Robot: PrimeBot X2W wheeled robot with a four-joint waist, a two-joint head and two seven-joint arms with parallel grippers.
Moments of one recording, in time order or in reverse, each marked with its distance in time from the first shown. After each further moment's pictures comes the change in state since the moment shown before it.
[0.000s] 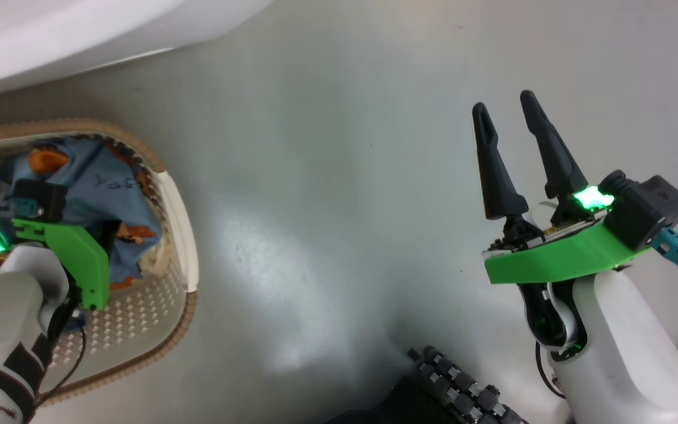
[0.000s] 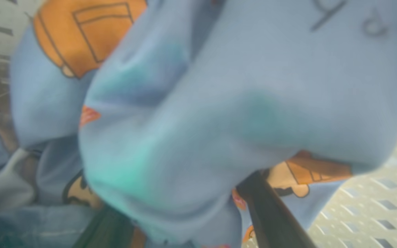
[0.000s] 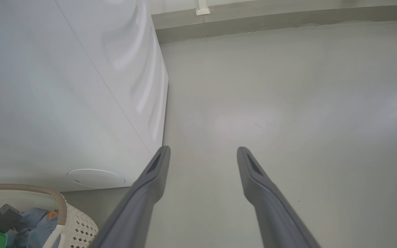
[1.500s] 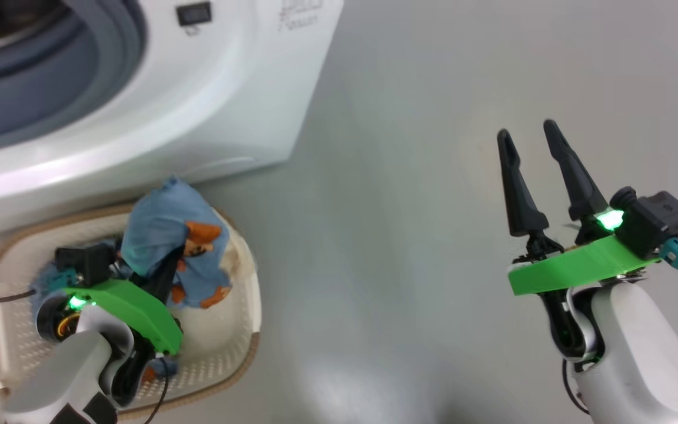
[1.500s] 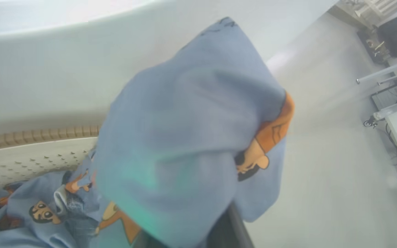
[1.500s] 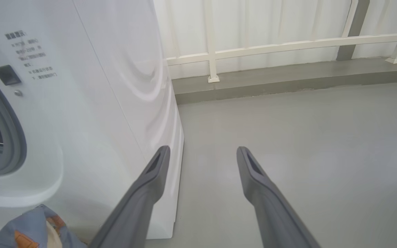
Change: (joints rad) left arm 0.234 -0.001 -0.020 -0.347 -0.307 0.000 -0.225; right arm 0.036 -0.044 -0.040 0.082 -0.016 0.000 0.000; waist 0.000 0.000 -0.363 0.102
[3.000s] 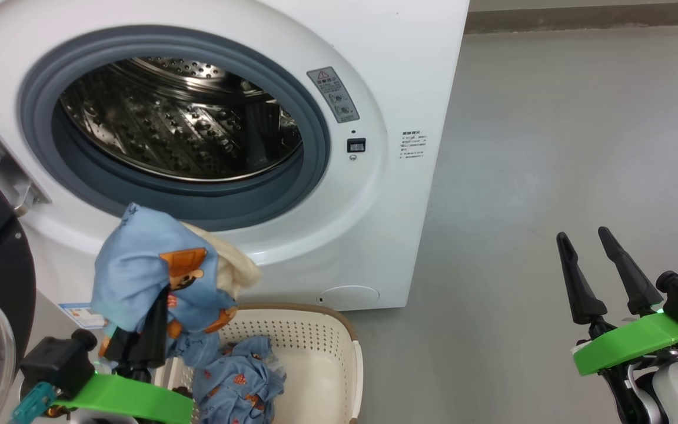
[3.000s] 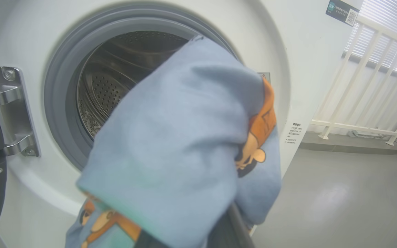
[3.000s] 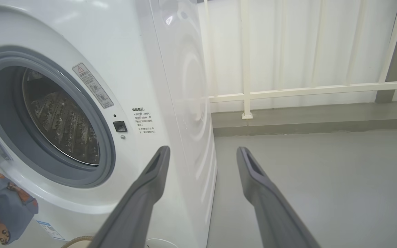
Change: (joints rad) left arm 0.547 -0.058 0.539 -0.713 0.434 0.207 -0.003; right arm 0.226 -0.192 -0.001 0.075 0.122 0.000 0.000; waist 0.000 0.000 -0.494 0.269
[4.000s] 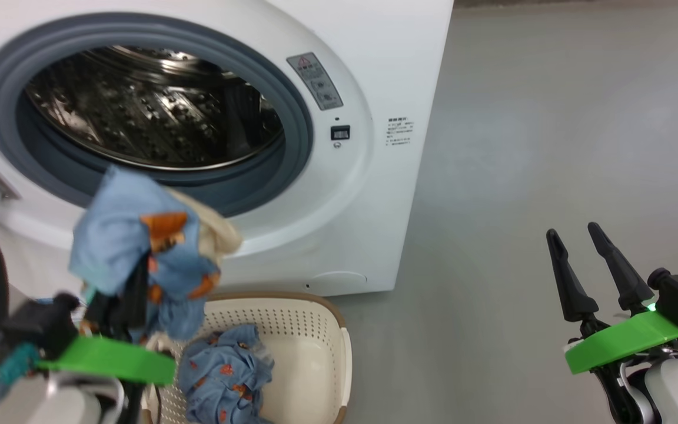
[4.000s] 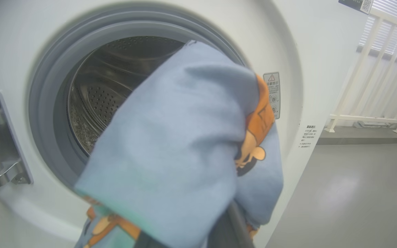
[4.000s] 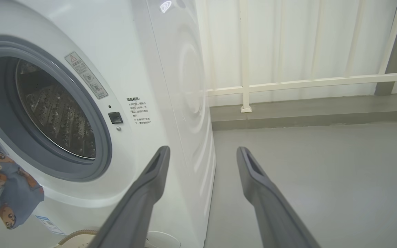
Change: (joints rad) left arm -0.068 0.031 0.002 0.028 0.020 0.010 0.006; right arm -0.006 0.002 0.018 -0.017 -0.002 0.000 0.000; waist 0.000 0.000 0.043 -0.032
